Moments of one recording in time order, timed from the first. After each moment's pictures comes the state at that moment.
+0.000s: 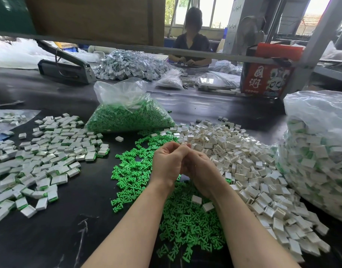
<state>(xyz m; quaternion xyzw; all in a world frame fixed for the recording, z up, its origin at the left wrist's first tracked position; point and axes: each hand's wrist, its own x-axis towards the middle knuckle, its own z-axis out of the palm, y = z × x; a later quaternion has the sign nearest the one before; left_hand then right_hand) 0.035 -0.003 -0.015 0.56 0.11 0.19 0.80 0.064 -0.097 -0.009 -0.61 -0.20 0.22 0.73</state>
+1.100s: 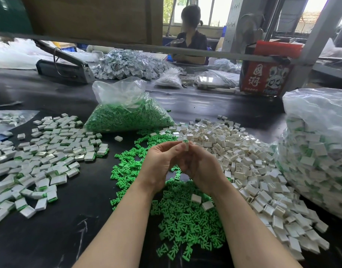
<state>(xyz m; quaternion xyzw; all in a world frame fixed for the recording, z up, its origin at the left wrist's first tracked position) 0.030 0.022 -0.018 0.53 0.01 0.11 0.84 0.083 -0.097 -0.022 -0.54 -0.21 0.26 0.77</state>
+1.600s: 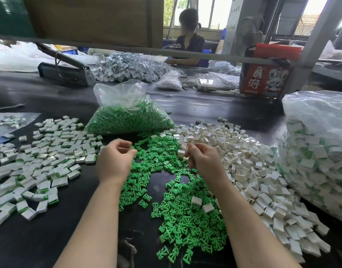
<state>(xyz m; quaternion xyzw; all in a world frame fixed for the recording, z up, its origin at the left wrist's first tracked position) 0.006 0.101 -0.023 0.79 0.31 0.31 0.42 0.086 -0.102 -0.016 -0.75 -0.20 0.04 0.63</state>
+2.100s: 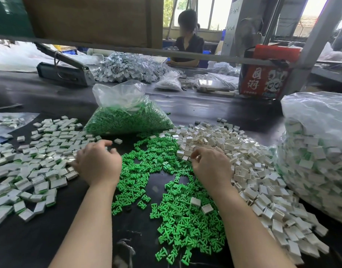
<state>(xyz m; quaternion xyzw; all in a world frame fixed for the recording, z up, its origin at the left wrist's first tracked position) 0.002 0.117 -0.025 0.82 0.42 0.34 0.18 0.093 -0.109 -0.020 -0.95 -0.20 -0.18 0.19</state>
